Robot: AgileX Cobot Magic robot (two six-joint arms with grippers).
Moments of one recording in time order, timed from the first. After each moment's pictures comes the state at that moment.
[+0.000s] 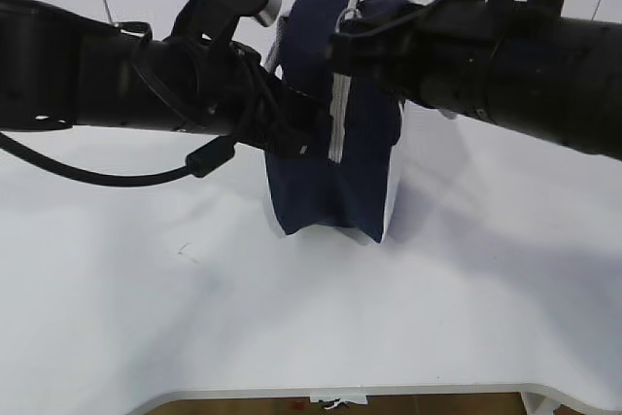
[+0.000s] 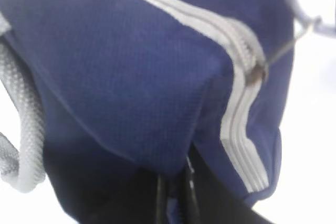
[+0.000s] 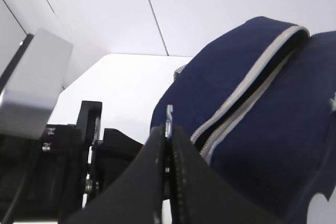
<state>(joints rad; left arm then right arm) -0.62 1.69 -1.05 -1.78 0.19 1.94 0.66 1.38 -0.84 0.41 -0.24 -0.11</state>
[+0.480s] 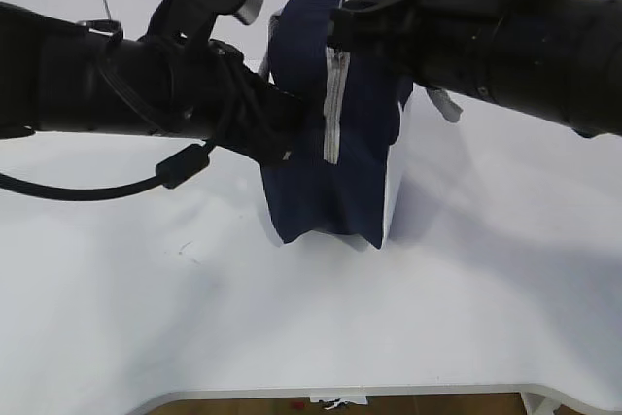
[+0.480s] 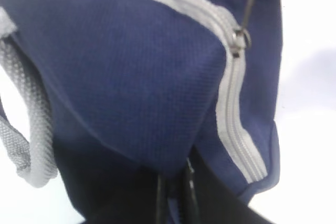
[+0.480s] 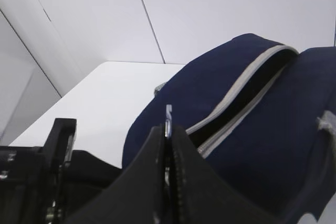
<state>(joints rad) -0.62 1.62 -0.99 -1.77 0.20 1.93 0.65 1.38 -0.88 0.50 -0.23 -0.19</state>
